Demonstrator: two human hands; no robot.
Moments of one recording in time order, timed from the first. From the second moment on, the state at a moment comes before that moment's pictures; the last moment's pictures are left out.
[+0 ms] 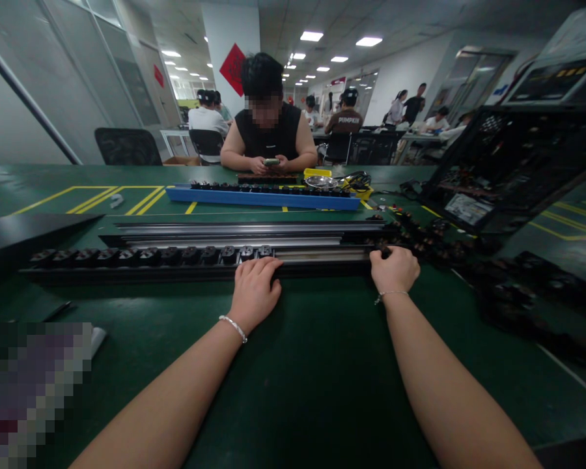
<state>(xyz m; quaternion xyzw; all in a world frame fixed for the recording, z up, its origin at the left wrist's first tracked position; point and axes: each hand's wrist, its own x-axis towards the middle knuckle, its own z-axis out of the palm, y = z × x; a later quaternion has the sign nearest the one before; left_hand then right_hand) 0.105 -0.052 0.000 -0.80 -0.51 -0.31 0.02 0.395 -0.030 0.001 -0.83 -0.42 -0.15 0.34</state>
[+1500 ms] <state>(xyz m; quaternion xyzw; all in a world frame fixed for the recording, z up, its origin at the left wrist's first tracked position) 0.105 -0.052 0.000 -0.80 -0.52 -0.30 0.02 0.417 -0.030 -0.003 -0.84 -0.36 -0.16 0.38</state>
